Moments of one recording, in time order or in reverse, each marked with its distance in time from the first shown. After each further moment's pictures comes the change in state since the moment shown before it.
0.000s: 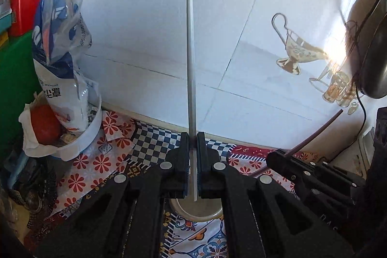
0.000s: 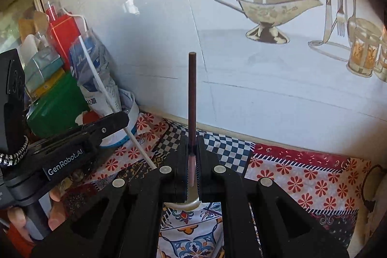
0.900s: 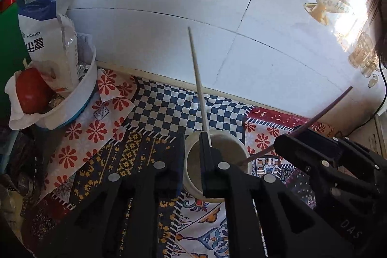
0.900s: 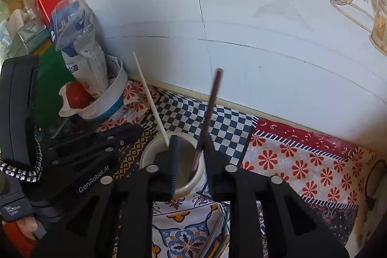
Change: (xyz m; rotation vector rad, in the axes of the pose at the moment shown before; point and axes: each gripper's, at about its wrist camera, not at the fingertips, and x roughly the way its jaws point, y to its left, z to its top) left arm 0.038 0.010 -0.034 0.002 0.178 0.046; right arm 0.032 -0.004 -0.013 -0.031 0.153 -0.038
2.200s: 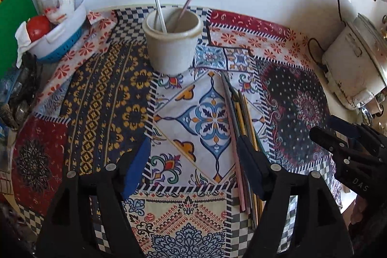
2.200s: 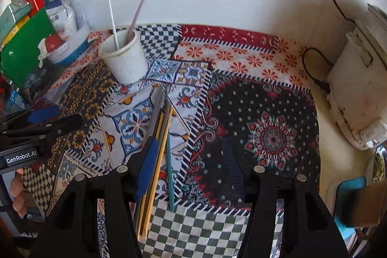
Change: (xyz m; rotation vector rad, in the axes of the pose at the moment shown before) left arm -0.052 -0.032 -0.167 0.195 0.184 -0.037; right arm -0.087 -0.033 -0.182 0.154 0.101 -0.253
